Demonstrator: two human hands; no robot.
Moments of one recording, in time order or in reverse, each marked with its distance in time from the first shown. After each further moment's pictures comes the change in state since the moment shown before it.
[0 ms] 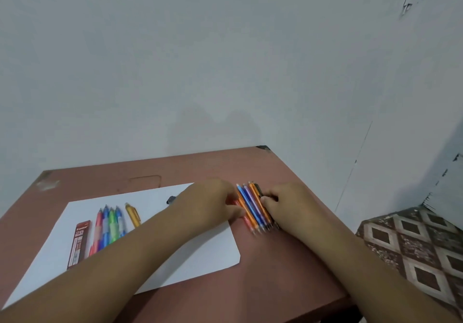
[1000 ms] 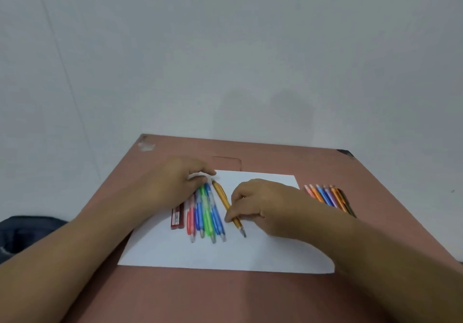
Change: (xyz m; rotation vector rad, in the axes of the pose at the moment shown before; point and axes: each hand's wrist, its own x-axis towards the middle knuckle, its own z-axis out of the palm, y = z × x) left_hand -0.098 -0.183 -0.050 -0.123 0.239 -0.238; right_hand 0.023 -0.148 0.060 -0.256 -0.306 -1.072
